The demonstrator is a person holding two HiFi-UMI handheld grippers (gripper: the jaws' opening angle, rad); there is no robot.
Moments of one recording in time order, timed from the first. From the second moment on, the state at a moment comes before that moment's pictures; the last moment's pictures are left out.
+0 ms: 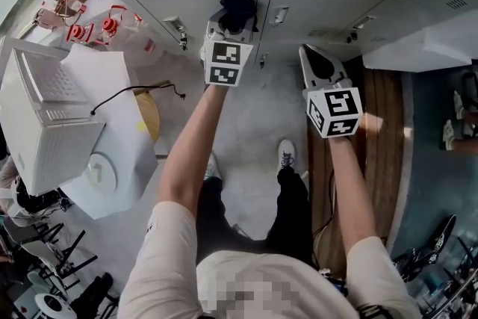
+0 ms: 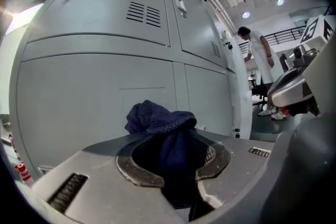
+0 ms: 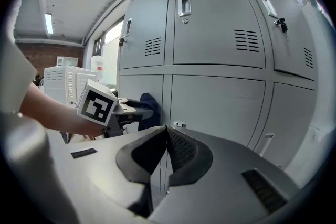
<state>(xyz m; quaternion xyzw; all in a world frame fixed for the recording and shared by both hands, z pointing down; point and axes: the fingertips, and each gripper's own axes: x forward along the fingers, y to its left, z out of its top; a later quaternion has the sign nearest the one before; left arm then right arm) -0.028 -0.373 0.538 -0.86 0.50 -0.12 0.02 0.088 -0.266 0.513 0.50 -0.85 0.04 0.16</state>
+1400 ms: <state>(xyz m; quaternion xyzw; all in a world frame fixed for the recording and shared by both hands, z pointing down) -0.260 -0.366 0.664 -0.71 0.68 -0.18 -0.01 -0.063 -0.310 0.598 0.41 -0.90 0.02 0.13</state>
